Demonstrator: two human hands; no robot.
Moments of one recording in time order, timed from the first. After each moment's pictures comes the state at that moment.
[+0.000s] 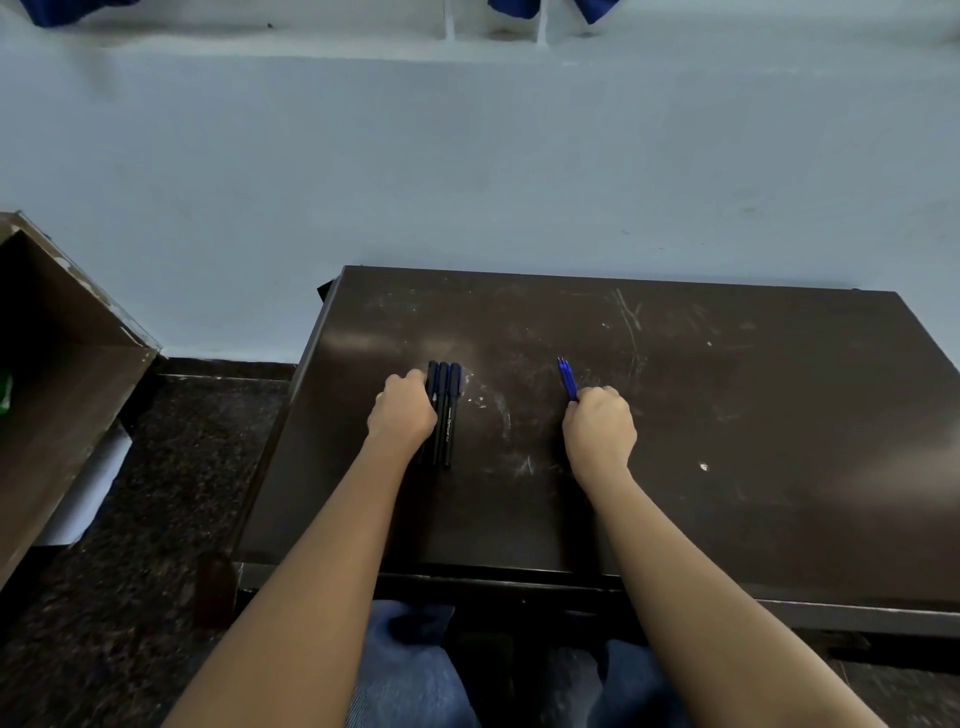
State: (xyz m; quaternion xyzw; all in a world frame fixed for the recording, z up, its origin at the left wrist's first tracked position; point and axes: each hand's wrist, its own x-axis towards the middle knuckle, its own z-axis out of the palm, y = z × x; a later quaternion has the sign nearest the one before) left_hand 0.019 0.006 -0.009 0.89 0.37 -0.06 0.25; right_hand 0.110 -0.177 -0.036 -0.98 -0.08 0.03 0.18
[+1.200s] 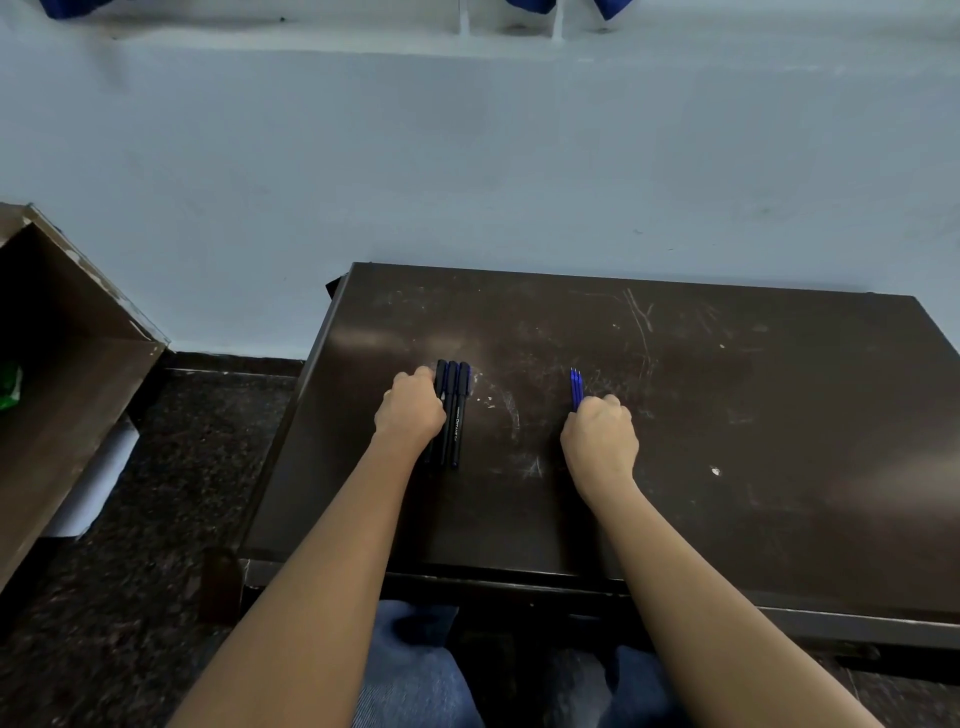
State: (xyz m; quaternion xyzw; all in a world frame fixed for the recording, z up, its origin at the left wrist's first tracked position) left_hand 0.021 0.009 -0.011 0.89 0.38 -0.06 0.25; right_hand 0.092 -0.173 -0.029 -0.98 -0.11 0.06 0.16
